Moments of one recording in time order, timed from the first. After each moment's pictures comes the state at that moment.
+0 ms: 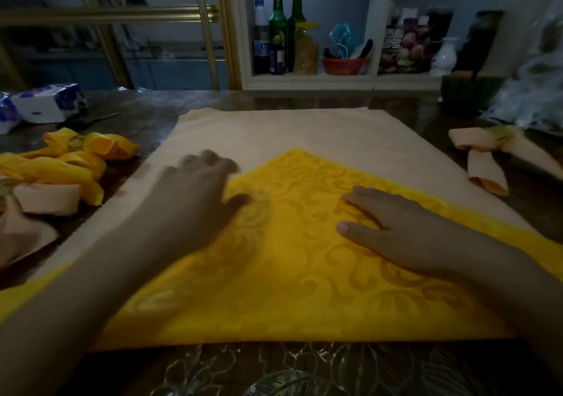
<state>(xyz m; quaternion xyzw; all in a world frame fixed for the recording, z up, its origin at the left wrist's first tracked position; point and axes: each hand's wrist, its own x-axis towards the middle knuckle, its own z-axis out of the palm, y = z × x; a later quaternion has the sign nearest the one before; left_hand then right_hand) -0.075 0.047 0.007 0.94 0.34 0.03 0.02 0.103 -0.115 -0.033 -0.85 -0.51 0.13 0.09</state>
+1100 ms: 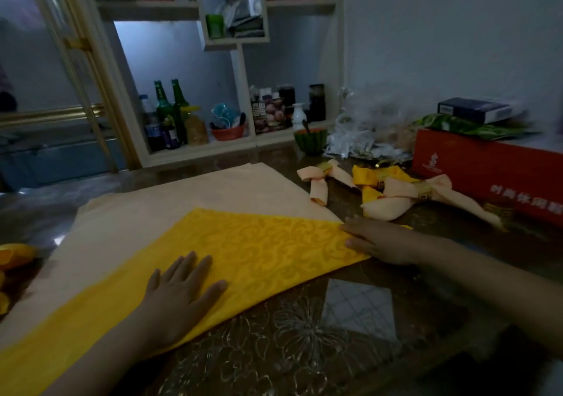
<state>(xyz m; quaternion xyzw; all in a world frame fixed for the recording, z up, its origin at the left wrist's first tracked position) -0.066 -0.012 -0.039 0.98 0.18 -0.08 0.04 0.139 -0.294 -0.028 -0.91 -0.39 0.11 0.08</state>
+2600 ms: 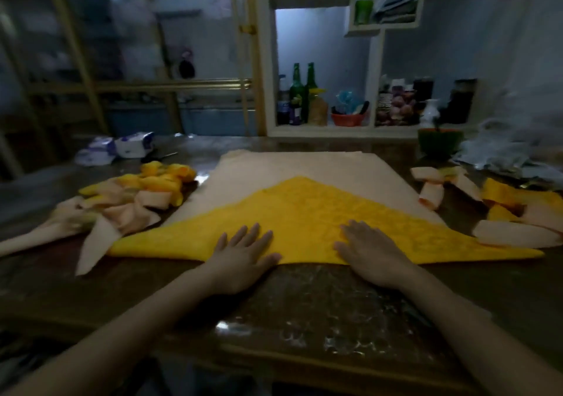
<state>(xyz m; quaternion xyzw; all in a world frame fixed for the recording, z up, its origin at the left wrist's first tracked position) -0.129 -0.024 -0.044 0.95 0.30 -0.05 0.07 0.054 -0.178 -0.049 -0.87 -0.49 0.05 0.03</state>
